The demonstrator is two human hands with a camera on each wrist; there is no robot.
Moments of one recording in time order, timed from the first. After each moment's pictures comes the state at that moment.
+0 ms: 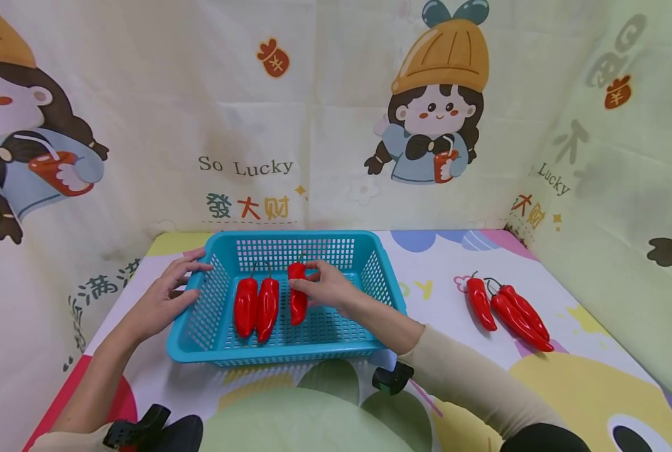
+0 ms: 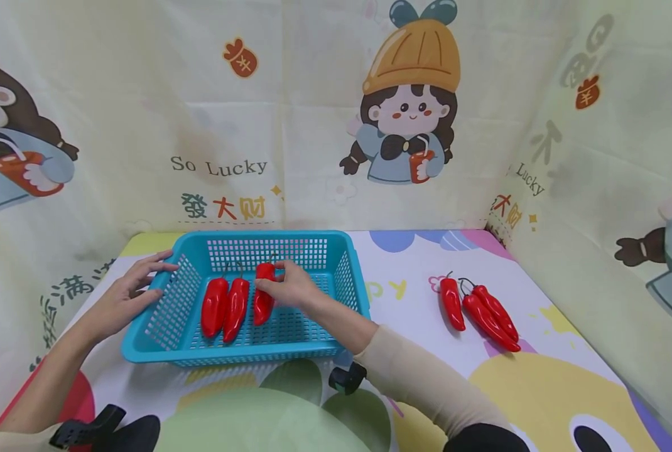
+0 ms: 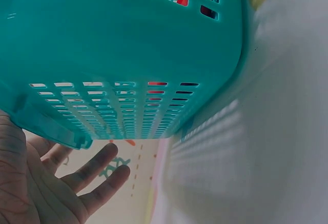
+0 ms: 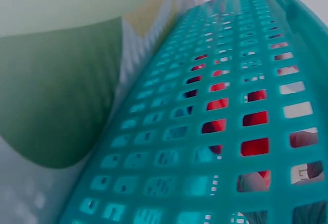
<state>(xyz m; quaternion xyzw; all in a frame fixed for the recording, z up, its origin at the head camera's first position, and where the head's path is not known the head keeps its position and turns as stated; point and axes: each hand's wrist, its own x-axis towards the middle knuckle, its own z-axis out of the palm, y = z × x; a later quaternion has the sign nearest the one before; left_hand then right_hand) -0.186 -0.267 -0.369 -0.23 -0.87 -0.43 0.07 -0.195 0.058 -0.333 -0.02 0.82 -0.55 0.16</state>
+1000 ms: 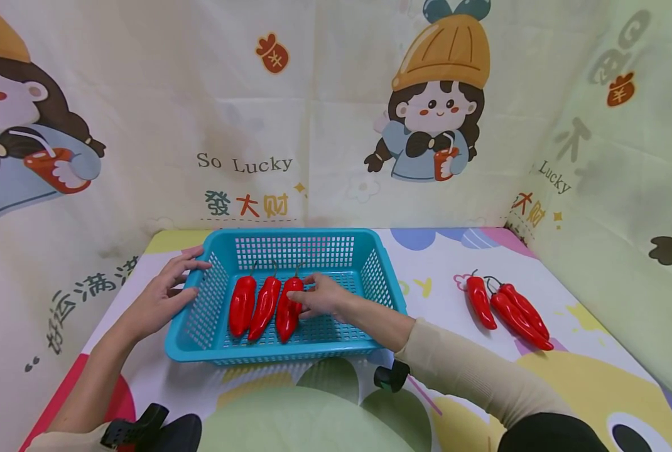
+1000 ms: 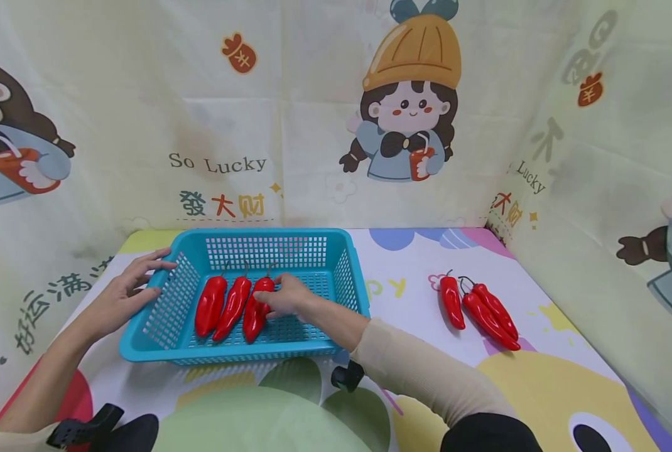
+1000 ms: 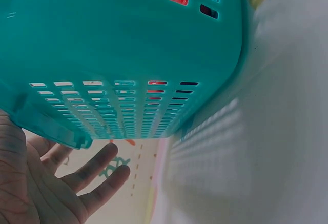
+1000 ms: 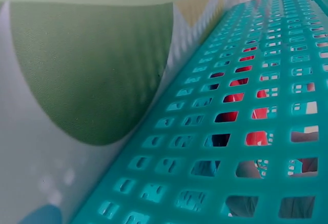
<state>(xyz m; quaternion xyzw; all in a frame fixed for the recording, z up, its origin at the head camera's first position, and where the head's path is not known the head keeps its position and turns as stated) -0.188 -0.267 -0.370 -0.23 -0.87 -0.43 0.08 -0.200 0.053 -0.353 0.00 0.80 -0.55 0.23</state>
